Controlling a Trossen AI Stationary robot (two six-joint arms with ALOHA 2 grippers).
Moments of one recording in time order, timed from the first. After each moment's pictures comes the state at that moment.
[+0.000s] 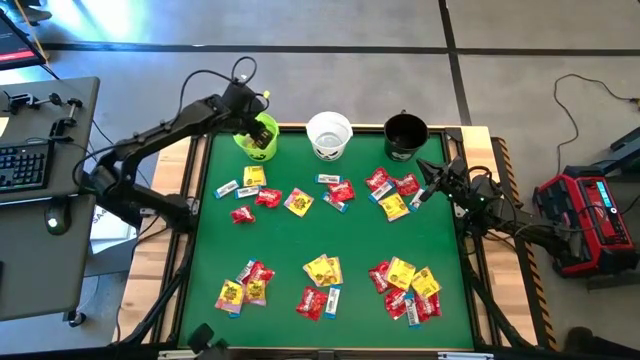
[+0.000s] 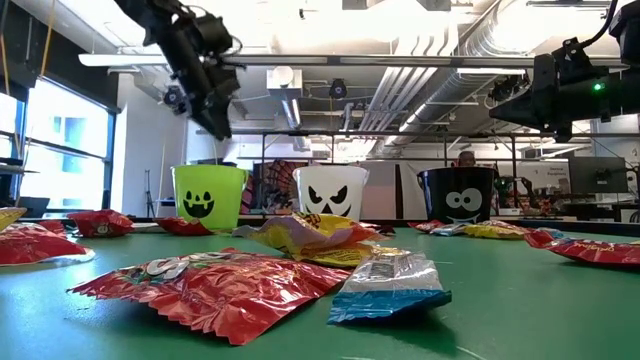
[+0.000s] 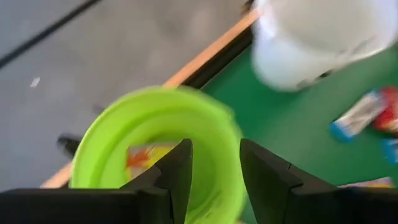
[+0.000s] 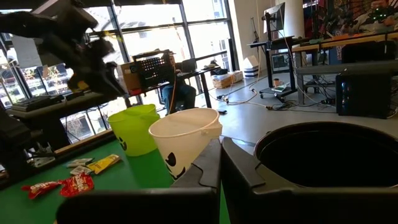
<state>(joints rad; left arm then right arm) 0.77 1.37 1.15 -0.66 -0.06 0.01 -0.37 0.01 0.01 0.07 0.37 0.18</state>
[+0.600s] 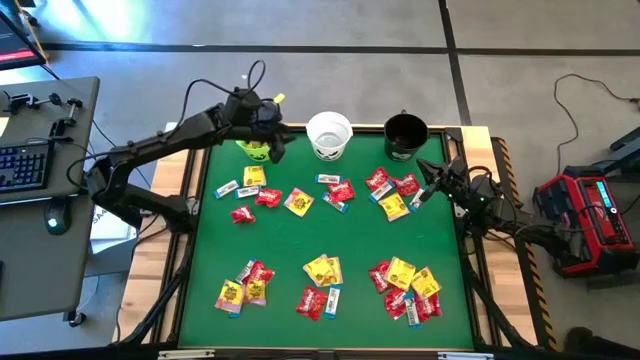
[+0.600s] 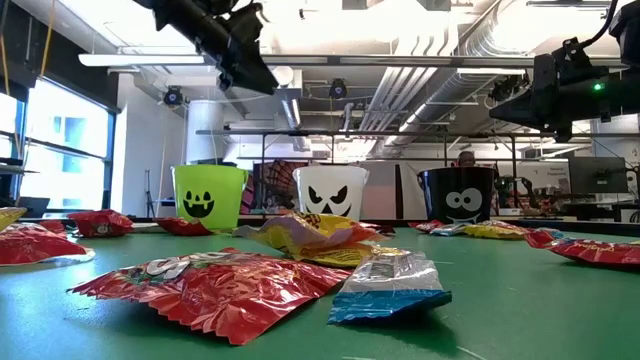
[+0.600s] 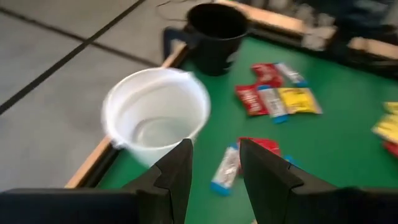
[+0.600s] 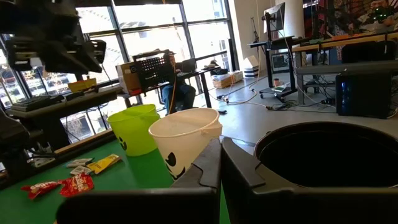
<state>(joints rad) 0.56 1.33 1.15 -0.40 0.18 0.06 -0.37 0.01 0.01 0.07 0.37 0.18</state>
